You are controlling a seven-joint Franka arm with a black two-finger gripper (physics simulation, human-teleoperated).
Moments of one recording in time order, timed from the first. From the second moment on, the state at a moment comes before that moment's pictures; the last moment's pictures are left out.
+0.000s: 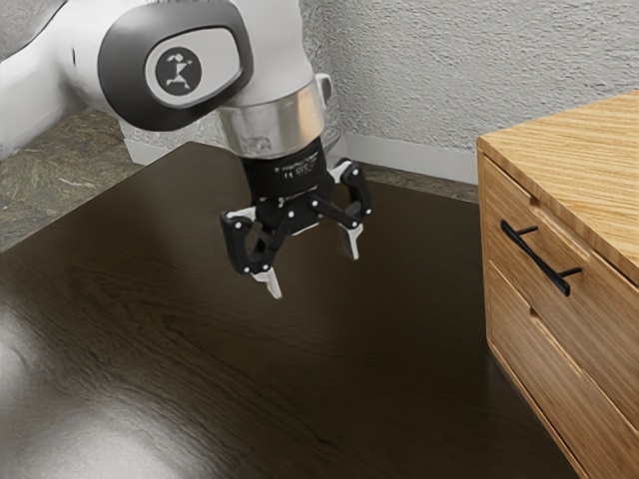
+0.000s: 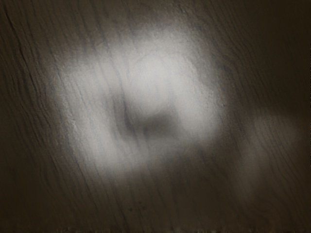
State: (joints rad) arm -0.16 0.00 -0.06 -1.41 -0.02 1.41 -1.40
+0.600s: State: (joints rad) arm -0.46 -0.01 0.18 -1.41 0.04 1.46 -1.58
